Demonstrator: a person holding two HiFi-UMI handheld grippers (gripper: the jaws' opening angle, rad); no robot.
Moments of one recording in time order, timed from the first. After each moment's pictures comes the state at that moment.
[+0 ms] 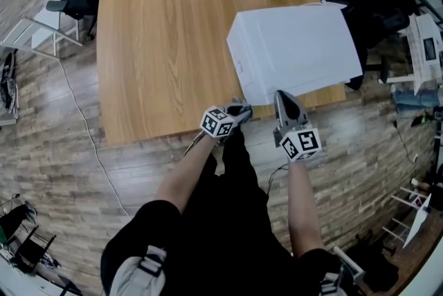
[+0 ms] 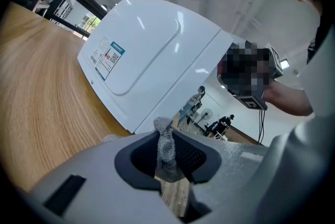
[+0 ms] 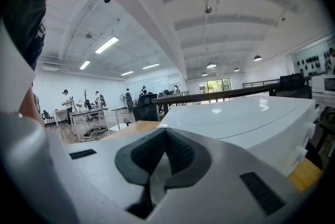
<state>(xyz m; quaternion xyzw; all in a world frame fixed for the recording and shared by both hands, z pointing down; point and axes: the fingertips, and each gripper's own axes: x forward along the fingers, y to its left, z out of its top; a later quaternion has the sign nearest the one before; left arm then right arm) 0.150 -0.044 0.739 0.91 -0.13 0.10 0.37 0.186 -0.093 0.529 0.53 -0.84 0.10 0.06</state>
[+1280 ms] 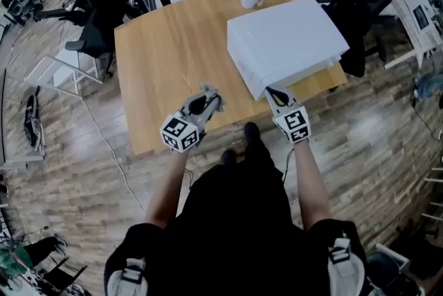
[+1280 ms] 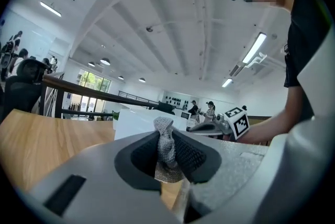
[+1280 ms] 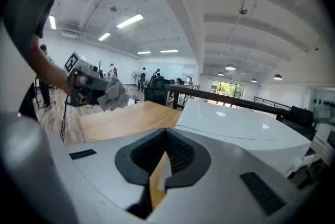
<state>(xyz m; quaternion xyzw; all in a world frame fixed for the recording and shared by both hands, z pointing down) -0.018 -0.038 0.488 0.96 -0.24 0.02 0.14 0.151 -0.034 0.527 0.48 -0.85 0.03 0.21</state>
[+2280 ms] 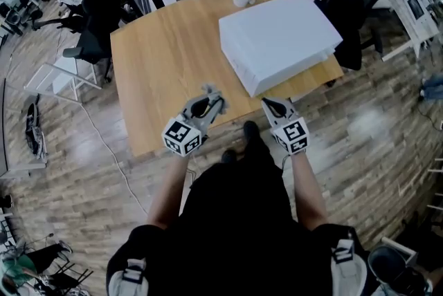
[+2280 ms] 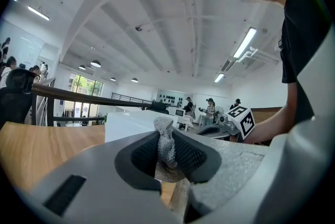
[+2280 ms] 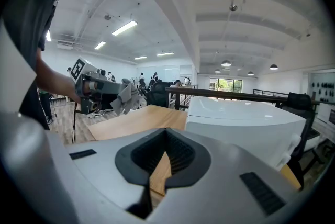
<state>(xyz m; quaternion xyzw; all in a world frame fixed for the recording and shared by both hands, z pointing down) 0.005 -0.013 0.469 0.97 -0.21 0.03 0.10 0.143 0.017 0.525 0.49 -0.85 0.06 0.17</state>
